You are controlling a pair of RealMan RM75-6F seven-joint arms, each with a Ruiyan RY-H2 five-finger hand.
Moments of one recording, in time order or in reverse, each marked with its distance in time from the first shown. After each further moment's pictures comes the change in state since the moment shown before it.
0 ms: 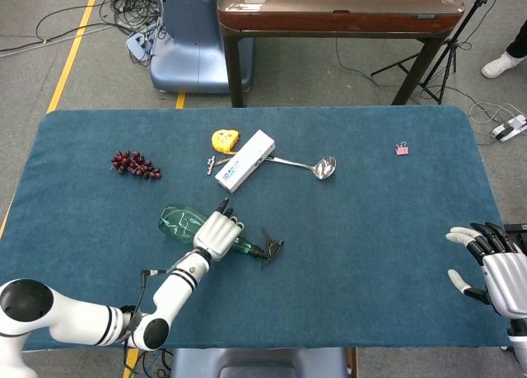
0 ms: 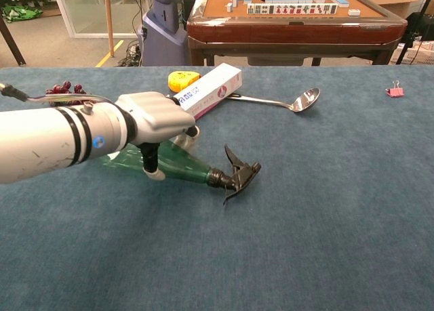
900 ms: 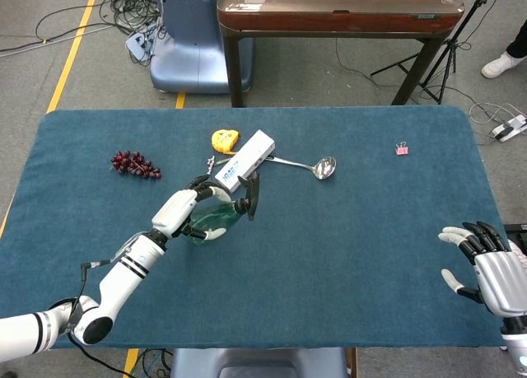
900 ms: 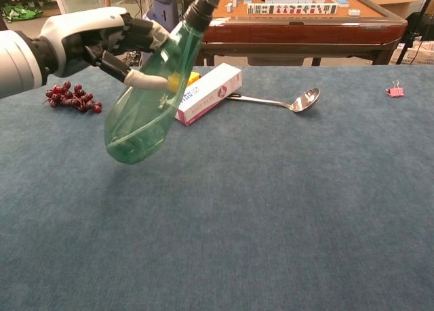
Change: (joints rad) left arm 0.331 0.223 -0.149 0.040 0.664 -0.061 -1.430; right arm 0.011 -0.009 0.000 -0.009 -0.013 -0.008 -0.015
